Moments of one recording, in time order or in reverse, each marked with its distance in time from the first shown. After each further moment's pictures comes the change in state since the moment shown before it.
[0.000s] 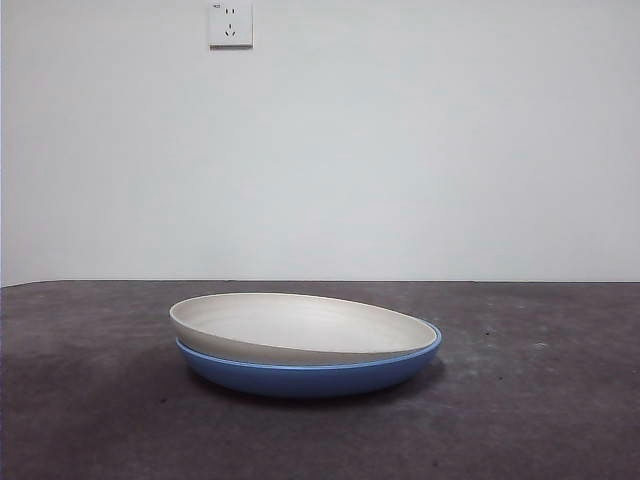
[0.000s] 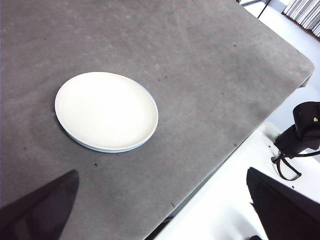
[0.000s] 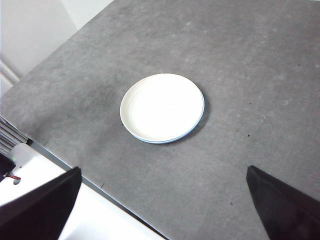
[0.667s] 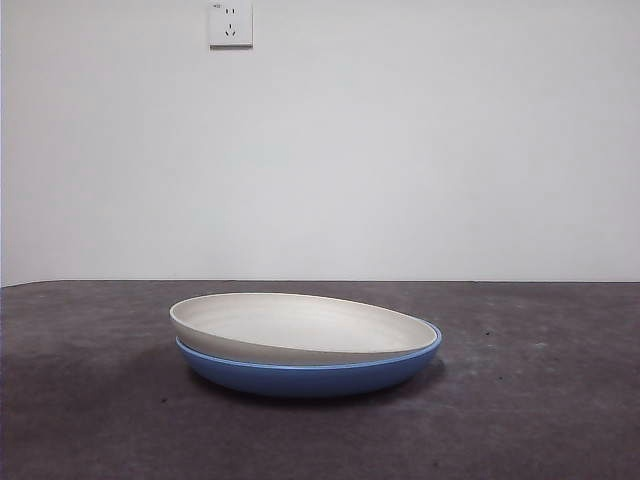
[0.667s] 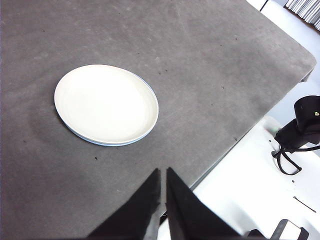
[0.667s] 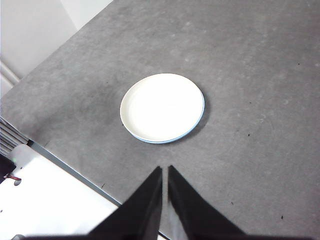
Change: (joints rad) left arm 0.000 0.000 0.000 -0.019 0.000 0.006; right arm 0.000 0.000 0.000 0.000 0.002 0.006
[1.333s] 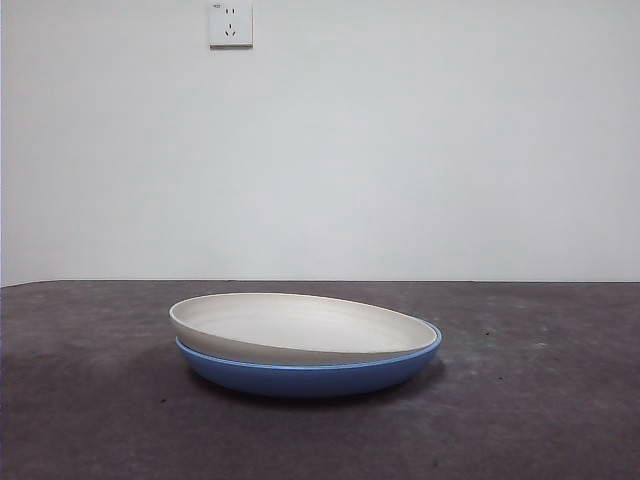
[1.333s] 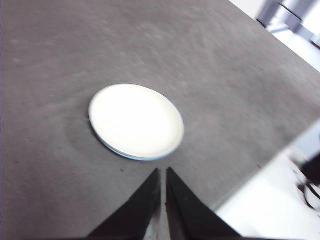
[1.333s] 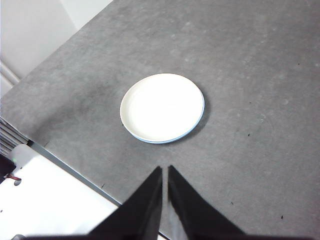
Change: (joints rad) left arm 0.162 -0.106 -0.029 0.019 0.000 0.002; right arm 0.000 0.000 0.000 0.000 0.000 0.000
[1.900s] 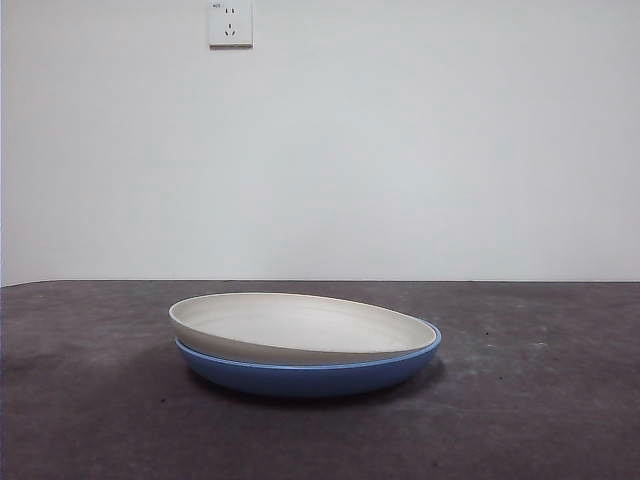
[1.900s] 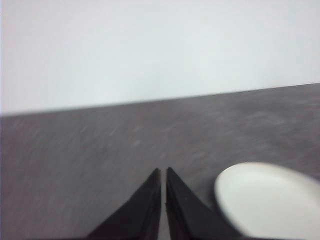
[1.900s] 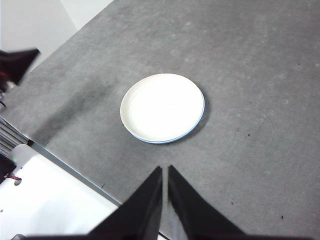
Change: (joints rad) left arm 0.244 -0.345 -0.930 1.051 -0.164 0.026; right arm 0.000 0.000 0.000 0.000 0.000 0.000
